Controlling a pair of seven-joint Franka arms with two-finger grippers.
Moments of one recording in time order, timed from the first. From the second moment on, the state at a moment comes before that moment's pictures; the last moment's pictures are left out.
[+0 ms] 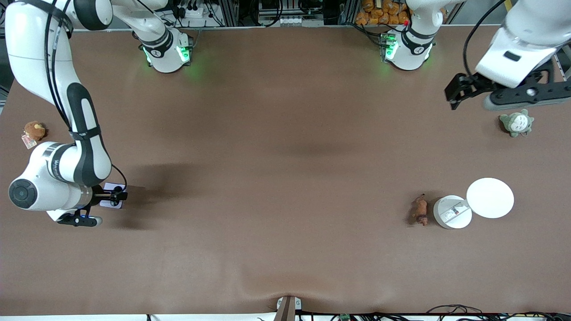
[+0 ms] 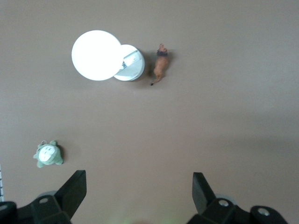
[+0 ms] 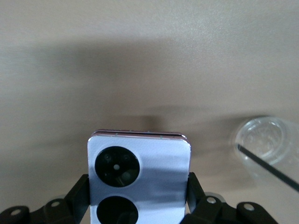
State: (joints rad) left arm 0.18 -0.03 -0.45 -1.51 0.16 1.48 -0.27; right arm 0.02 0.69 -0.19 -1.61 0.10 2.08 -0.11
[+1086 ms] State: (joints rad) left arm 0.03 -0.11 -0.11 -1.63 0.00 1.45 -0.13; right arm 0.01 0.74 -0.18 -1.63 0.10 2.13 -0.13
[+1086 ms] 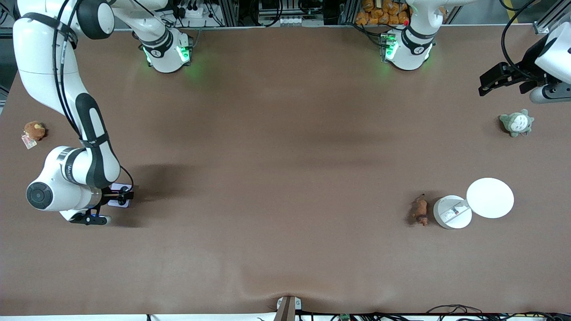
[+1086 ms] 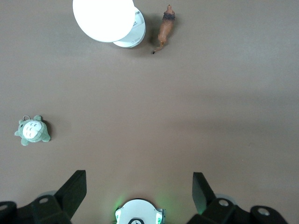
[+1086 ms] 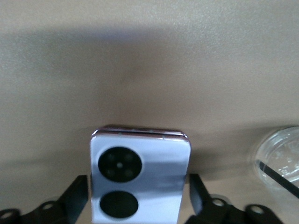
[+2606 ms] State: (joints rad) left arm 0.07 -0.10 -0.10 -1.63 0.00 1.43 -0.13; right arm 0.02 0.60 0.03 -0.98 0.11 1.39 -0.13
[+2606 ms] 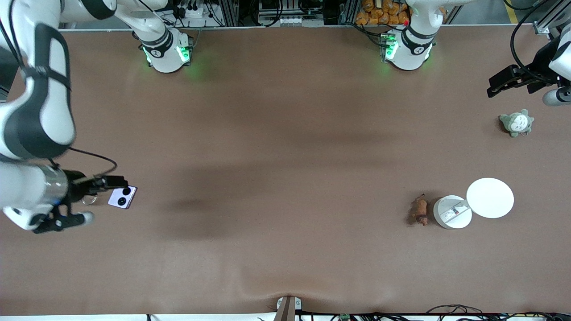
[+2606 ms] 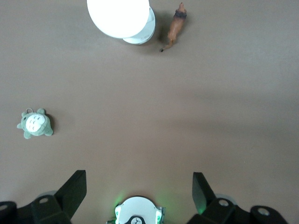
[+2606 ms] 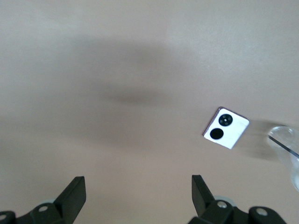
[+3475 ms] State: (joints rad) left arm 0.06 -0.14 -0.13 -1.65 0.00 1.46 -0.15; right arm -0.02 0.17 -0.05 -1.11 0.09 1.19 -0.01
